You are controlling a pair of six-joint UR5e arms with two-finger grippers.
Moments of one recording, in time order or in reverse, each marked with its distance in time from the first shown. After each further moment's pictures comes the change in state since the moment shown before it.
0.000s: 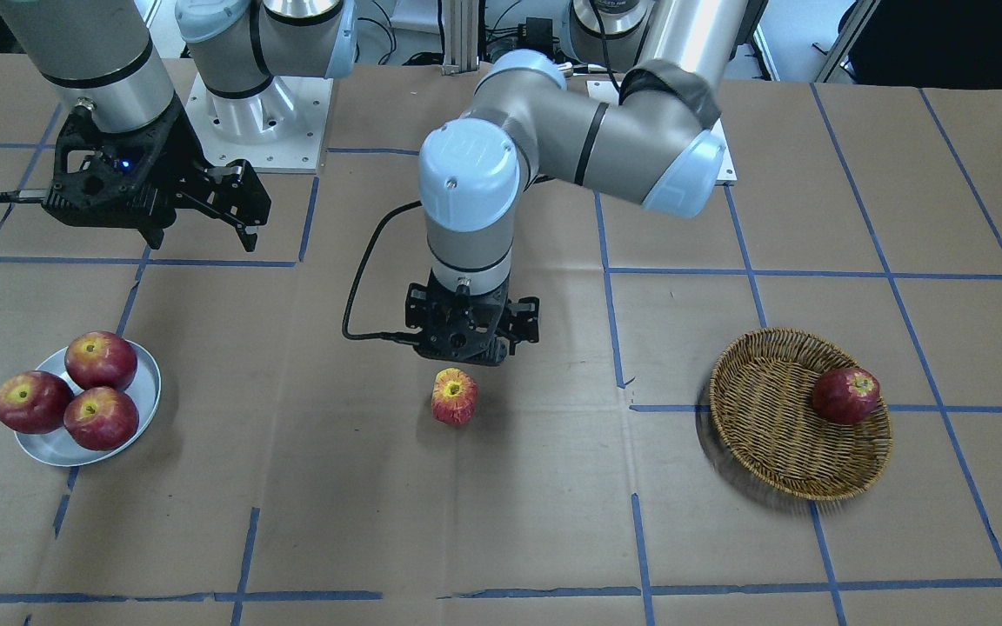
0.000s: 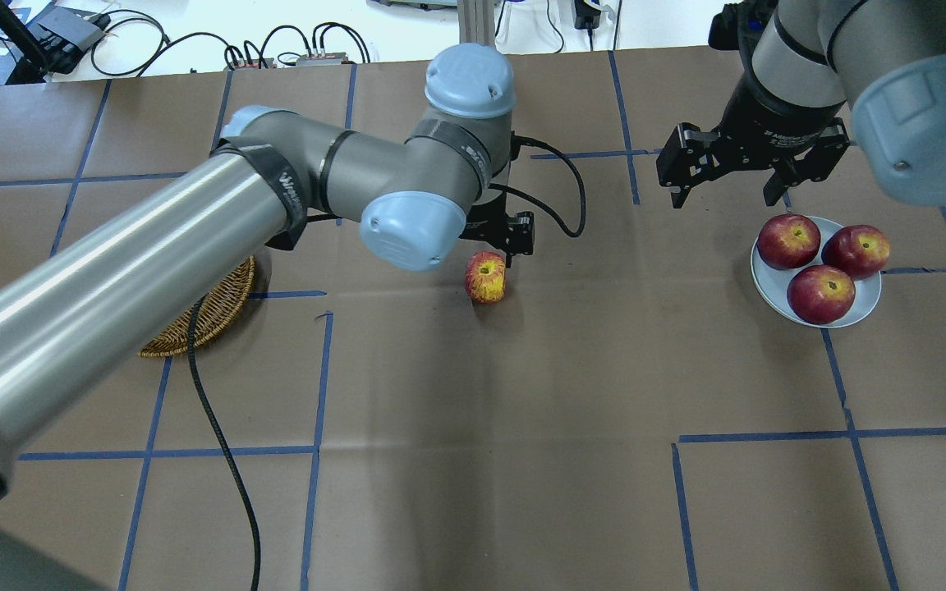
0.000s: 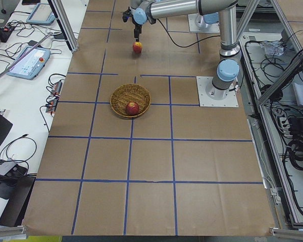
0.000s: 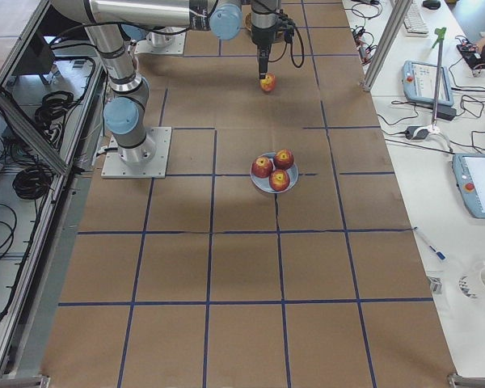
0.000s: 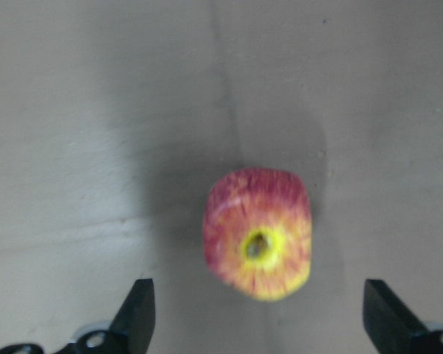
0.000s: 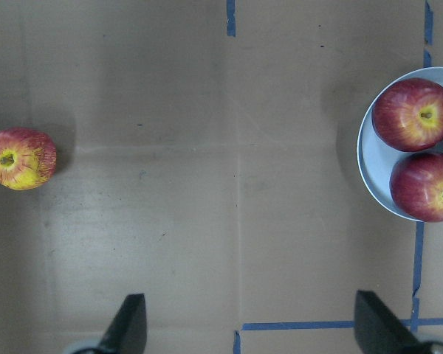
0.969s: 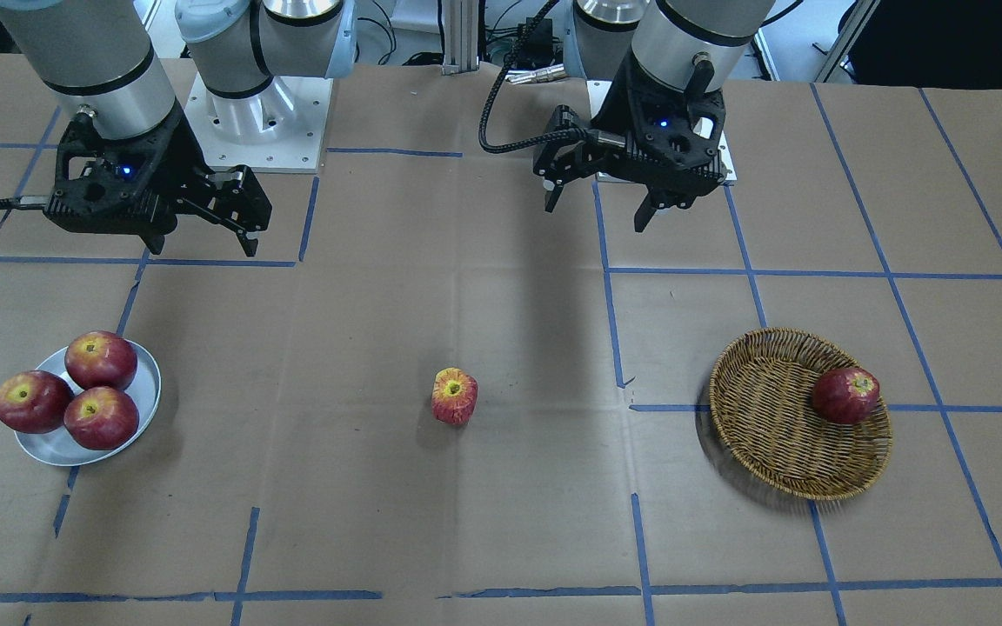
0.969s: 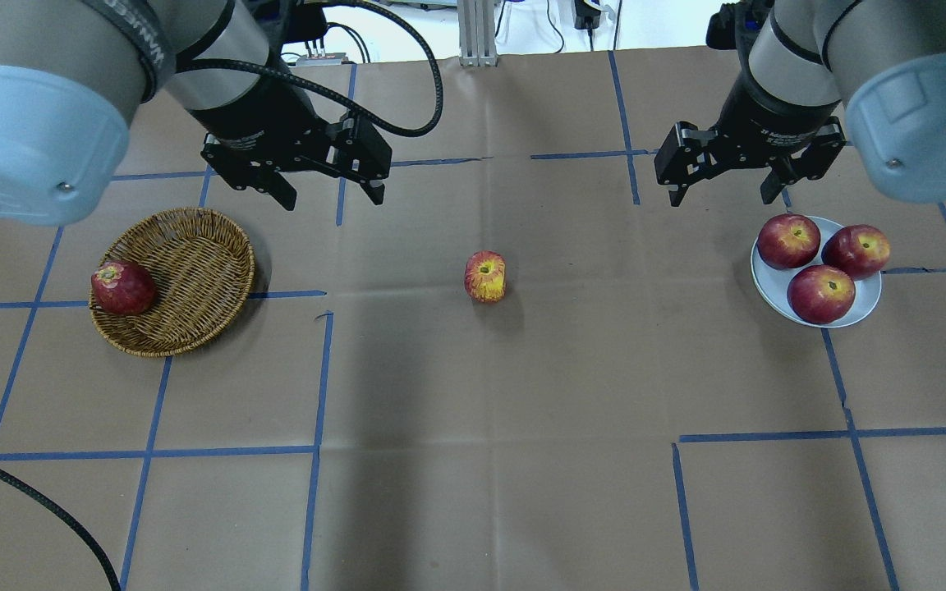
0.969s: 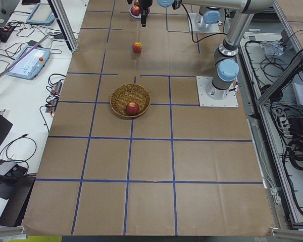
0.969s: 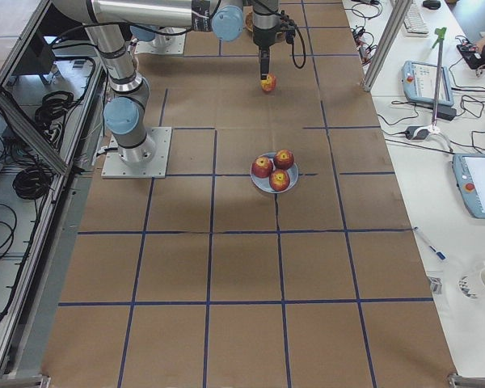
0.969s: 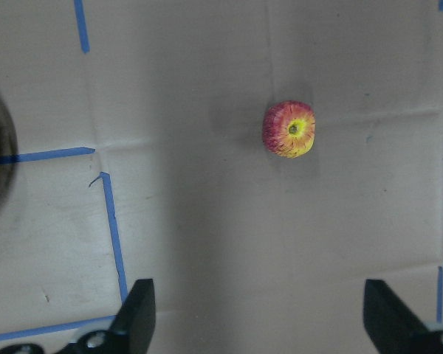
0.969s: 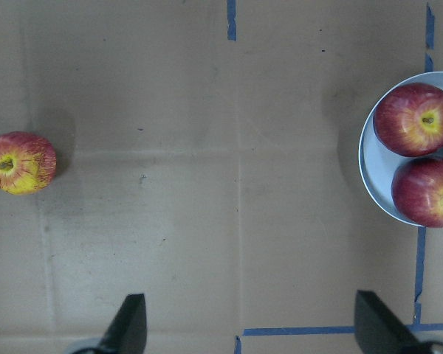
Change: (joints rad) left arm 0.255 0.341 -0.026 -0.227 -0.158 0.235; right arm 0.005 0.015 -0.004 -0.015 0.000 0.004
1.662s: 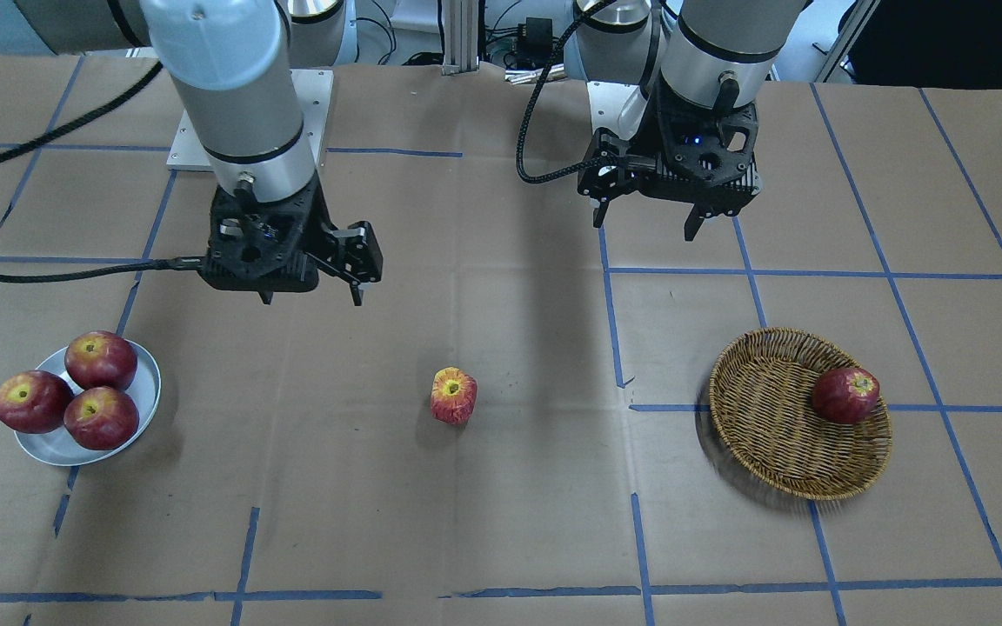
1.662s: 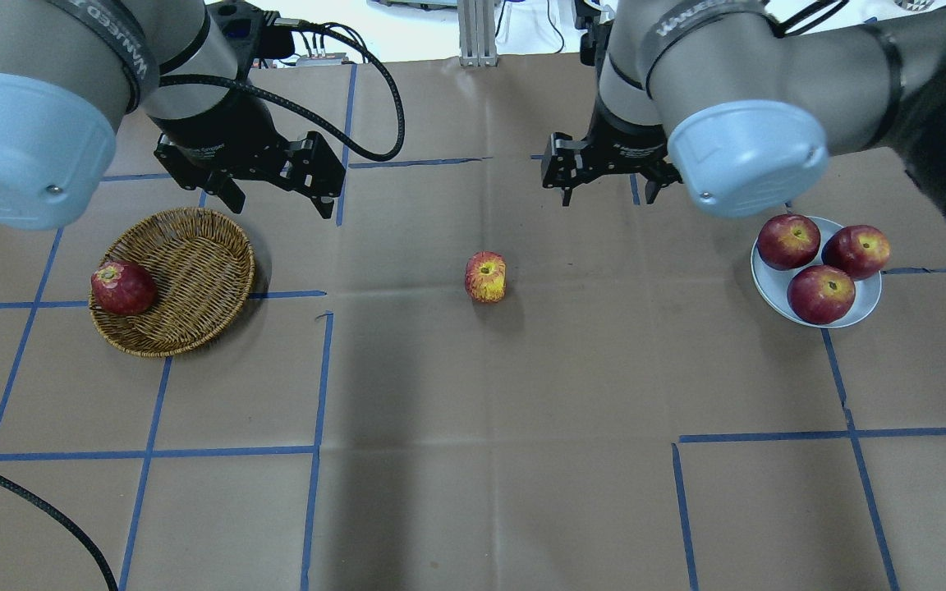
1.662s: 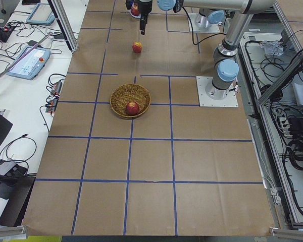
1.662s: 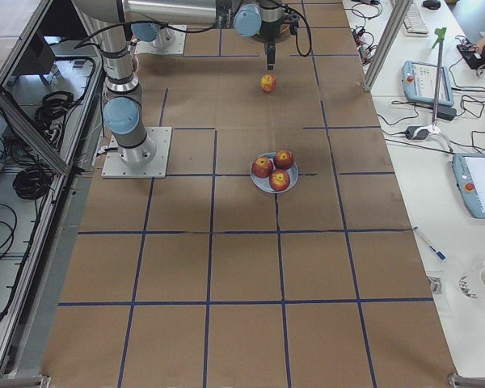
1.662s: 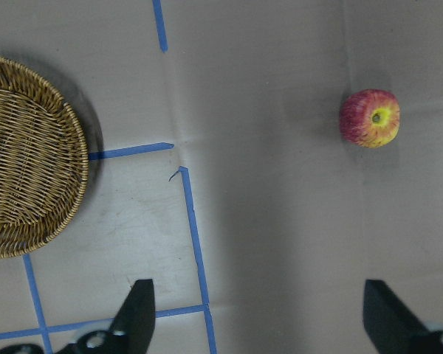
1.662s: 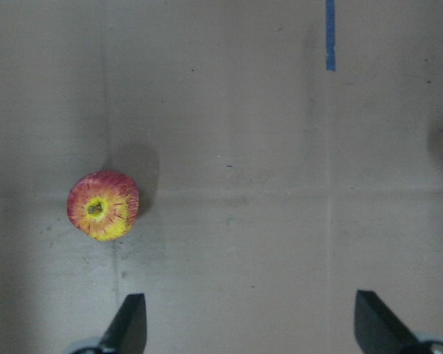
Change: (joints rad) left arm 0.018 -0.004 -0.014 -0.001 0.109 0.042; right arm 0.220 0.169 -0.040 -0.181 -0.011 0.230
